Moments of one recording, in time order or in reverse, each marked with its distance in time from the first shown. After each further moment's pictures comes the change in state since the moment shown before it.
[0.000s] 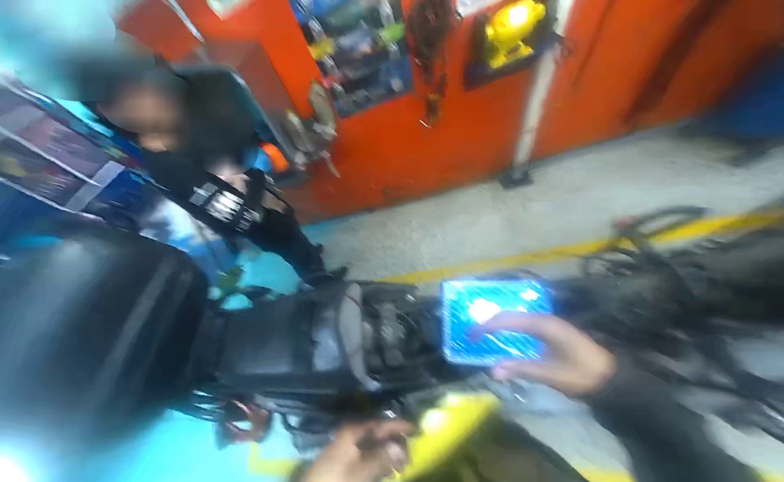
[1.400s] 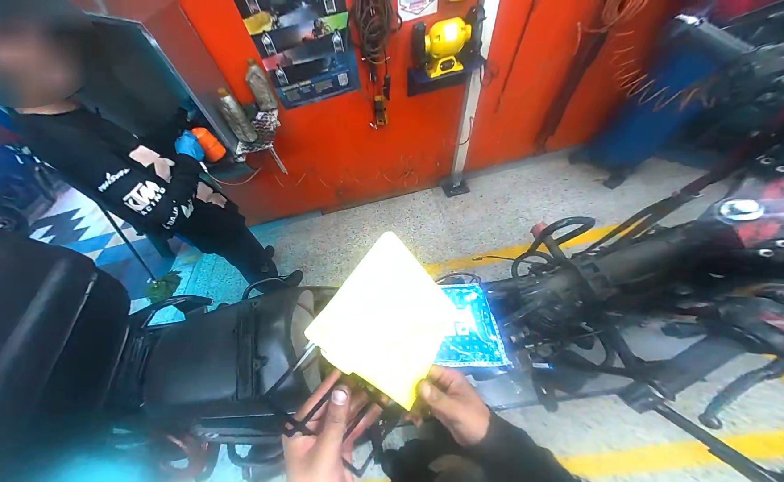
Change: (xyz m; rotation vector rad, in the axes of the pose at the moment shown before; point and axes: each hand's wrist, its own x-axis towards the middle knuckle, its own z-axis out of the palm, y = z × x) left_hand 0.049 0.046 0.061 -0.788 0.732 0.286; right_hand -0.031 0.012 0.106 0.938 0.309 0.399
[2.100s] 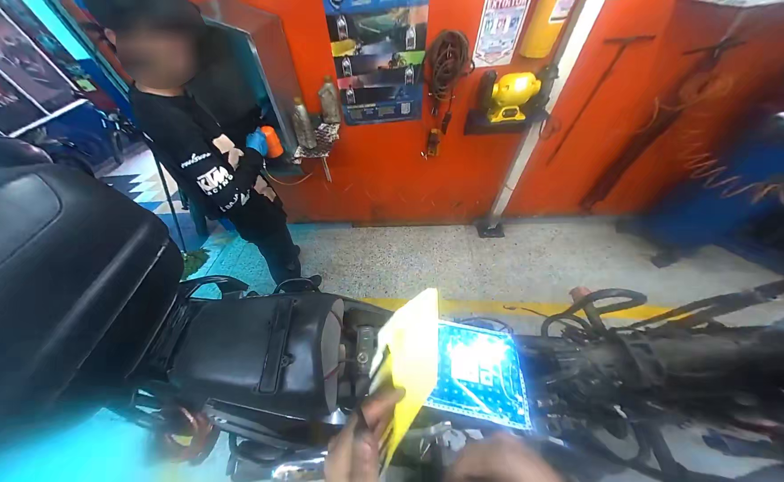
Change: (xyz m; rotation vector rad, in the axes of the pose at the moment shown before) left_hand 0.008 -0.019 -0.007 0.158 -0.247 0.422; right_hand -0.009 -0.061 -0.006 -1.083 -0.459 -0.223
